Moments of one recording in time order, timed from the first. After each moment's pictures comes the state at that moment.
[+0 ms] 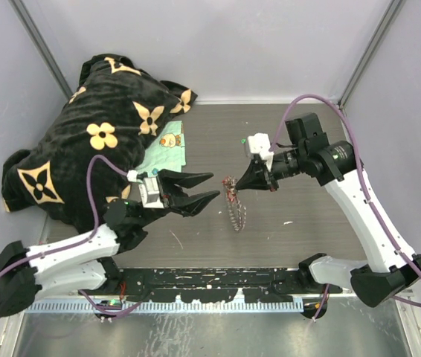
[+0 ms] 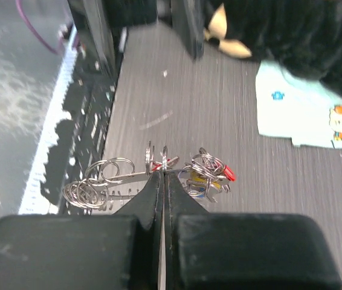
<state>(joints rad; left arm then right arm) -0.96 1.08 0.51 1.21 0.28 -0.16 0.41 1.21 1.47 -1.05 -1.13 -0.81</state>
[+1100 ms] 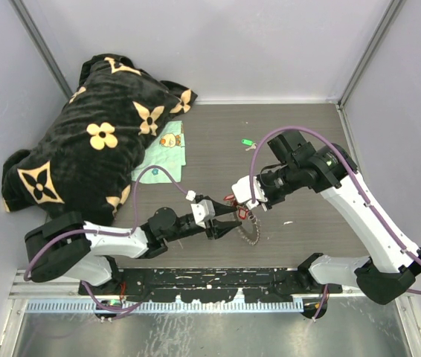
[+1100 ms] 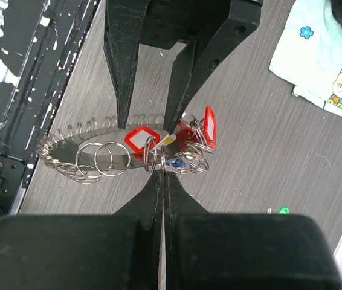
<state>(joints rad) -1.13 1.38 0.43 1.10 0.19 0.00 0.63 1.22 1.54 -1.41 -0.62 -1.31</state>
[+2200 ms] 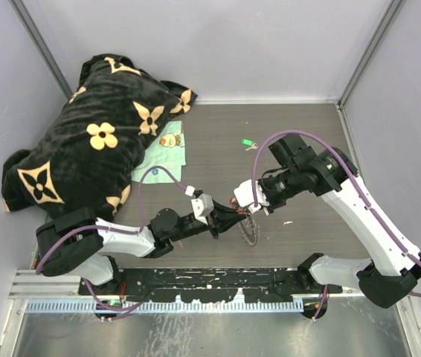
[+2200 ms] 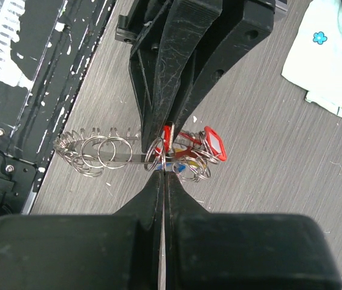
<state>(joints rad) -1.15 1.47 0.46 1.28 0.16 -0.16 0.63 1.19 1.49 -1.41 -0.65 -1.31</state>
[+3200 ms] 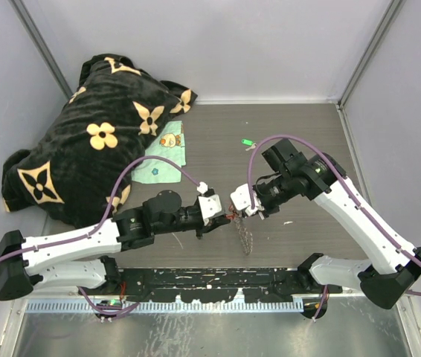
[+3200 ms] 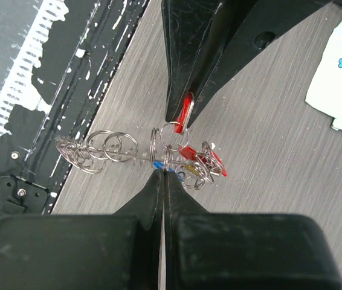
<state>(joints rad) -1.16 1.07 0.76 0.11 0.17 0.10 0.64 1.18 1.36 -1.33 -0.74 -1.29</state>
